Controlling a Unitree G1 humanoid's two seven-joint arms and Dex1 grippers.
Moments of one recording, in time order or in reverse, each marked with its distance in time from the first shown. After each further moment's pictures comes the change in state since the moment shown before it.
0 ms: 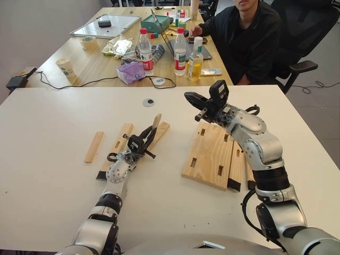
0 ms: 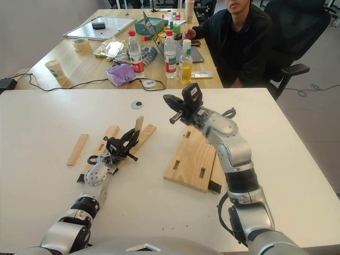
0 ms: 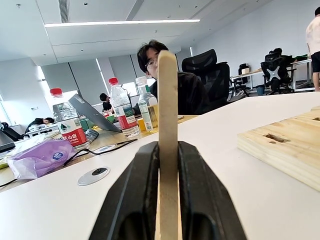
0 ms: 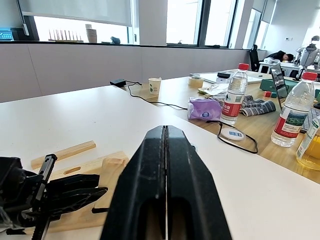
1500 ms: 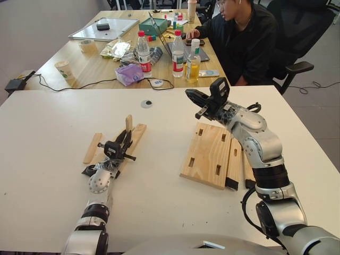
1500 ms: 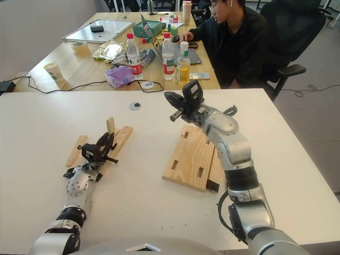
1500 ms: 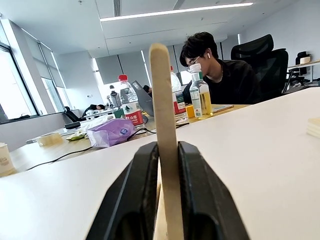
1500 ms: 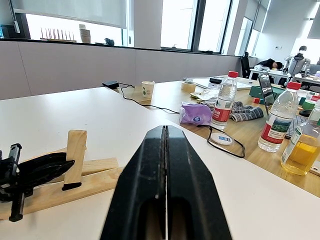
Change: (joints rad) left arm 0.065 0.074 0.157 0.079 -0.015 -0.011 0.076; right arm -0.022 -0.003 -0.002 0.020 -0.025 -0.027 0.002
